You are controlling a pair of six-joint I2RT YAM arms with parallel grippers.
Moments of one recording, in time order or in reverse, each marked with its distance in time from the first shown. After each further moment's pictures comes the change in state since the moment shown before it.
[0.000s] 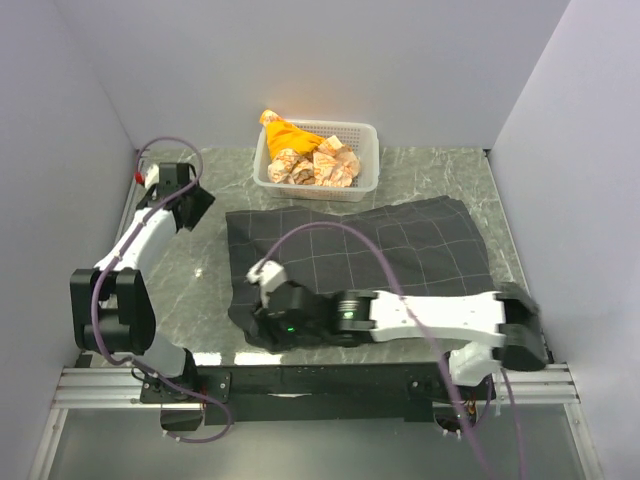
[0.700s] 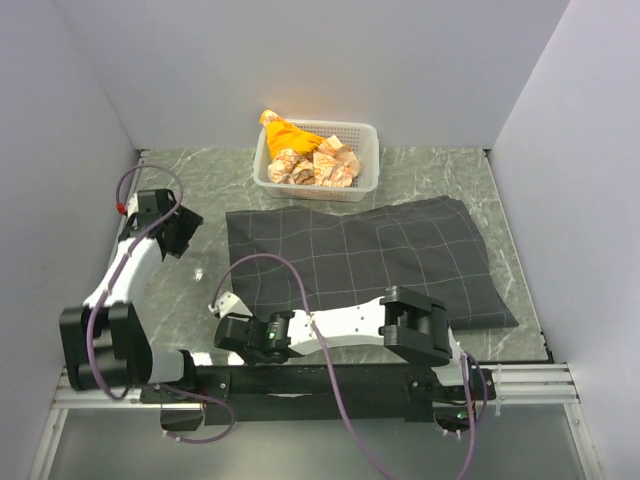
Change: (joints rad) left arm 0.124 -0.167 -0.251 0.014 0.116 -0.019; right arm 0.055 0.608 0.281 -0.042 0.085 0.010
